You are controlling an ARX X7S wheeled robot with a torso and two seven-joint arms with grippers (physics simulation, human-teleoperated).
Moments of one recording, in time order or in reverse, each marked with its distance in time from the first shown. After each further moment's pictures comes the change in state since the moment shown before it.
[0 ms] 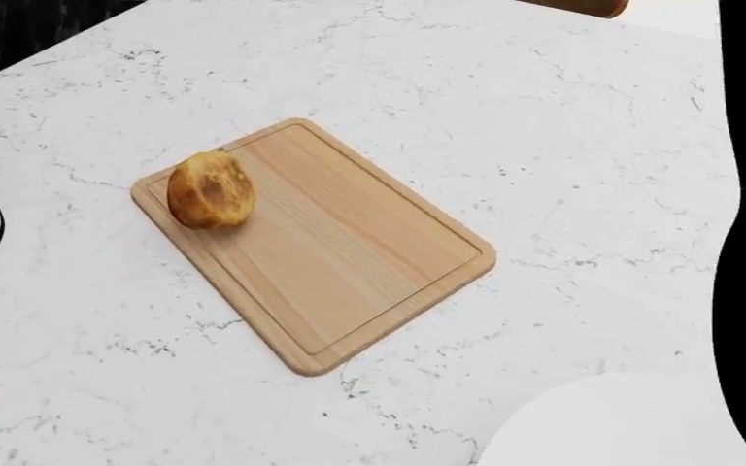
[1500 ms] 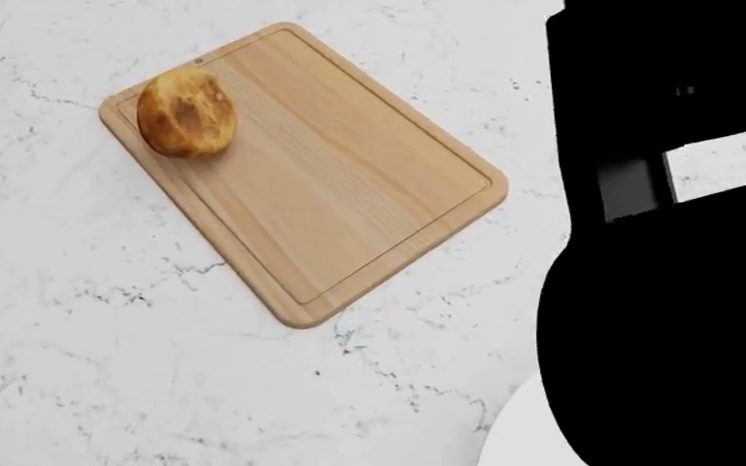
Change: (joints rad) left arm 0.043 -0.050 0.010 0.226 -0.056 -0.110 -0.014; right arm -0.079 -0.125 0.040 0.216 0.107 -0.092 0.028
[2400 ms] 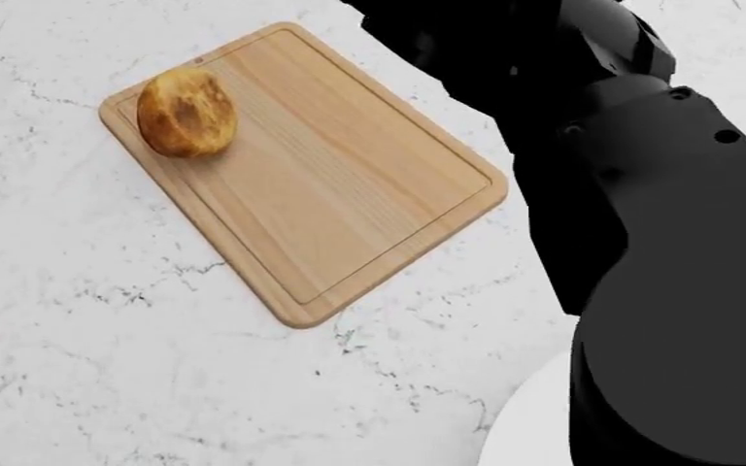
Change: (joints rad) left arm 0.083 -0.038 0.003 0.119 -0.027 -0.063 -0.026; right arm -0.288 0.000 -0.896 -0.002 1.179 -0.292 0.054
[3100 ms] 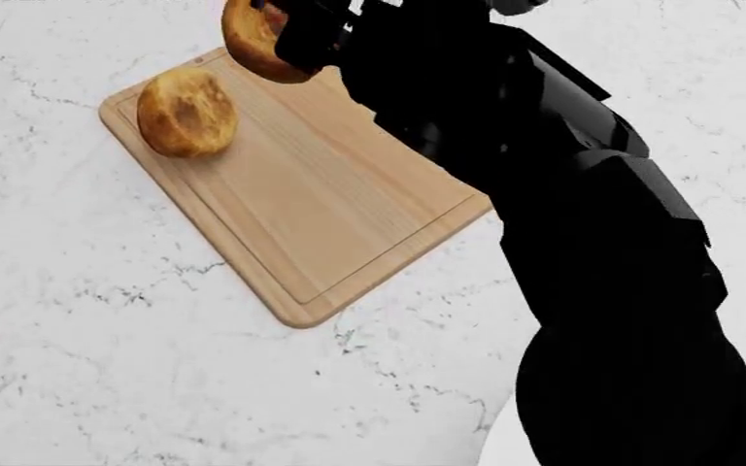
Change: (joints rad) left arm 0.012 -0.002 0.000 0.004 -0.018 0.001 -0.028; right arm -0.107 0.000 -0.318 0.000 0.325 -0.016 -0.014
